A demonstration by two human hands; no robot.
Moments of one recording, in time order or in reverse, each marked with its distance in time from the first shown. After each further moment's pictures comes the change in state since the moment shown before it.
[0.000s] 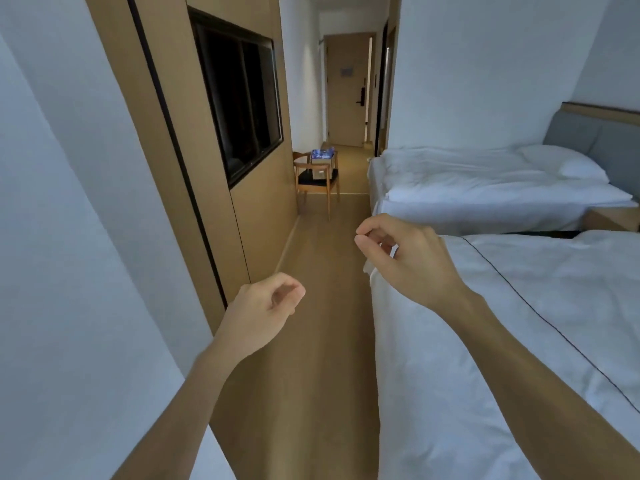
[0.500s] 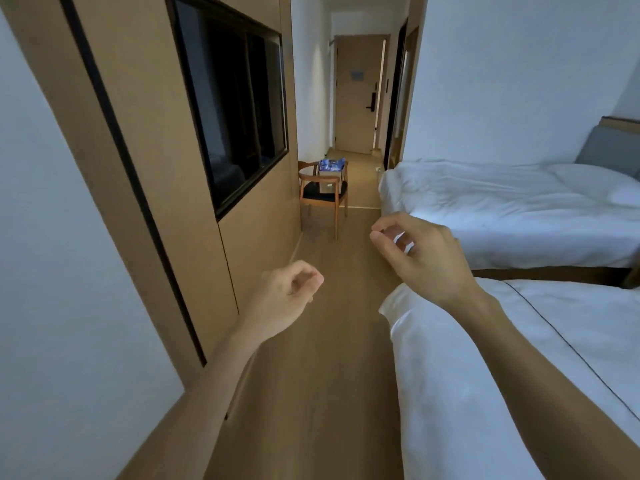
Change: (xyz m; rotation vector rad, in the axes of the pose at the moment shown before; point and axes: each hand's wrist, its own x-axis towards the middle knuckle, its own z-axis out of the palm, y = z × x) left_hand 0.358 -0.137 0.010 -0.035 -0.007 0.039; right_hand 0.277 0.182 0.176 -0.012 0.038 0.042
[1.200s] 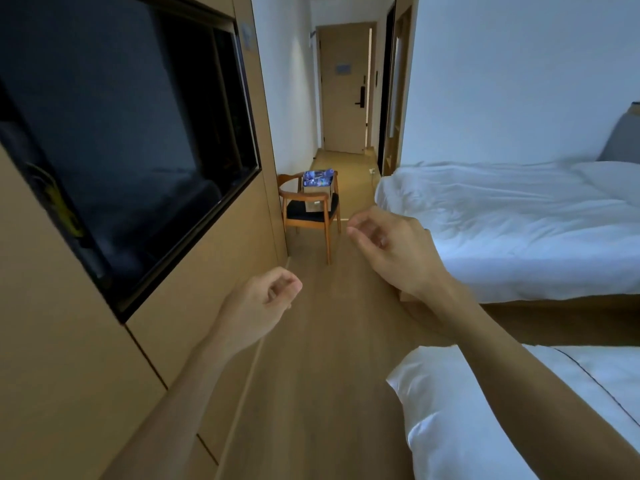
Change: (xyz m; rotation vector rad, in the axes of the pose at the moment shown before) left_hand 0.428 -0.143 0.058 0.133 -0.026 -0.013; right_hand 0.334 0.280 0.178 0.037 -0.040 -0.023
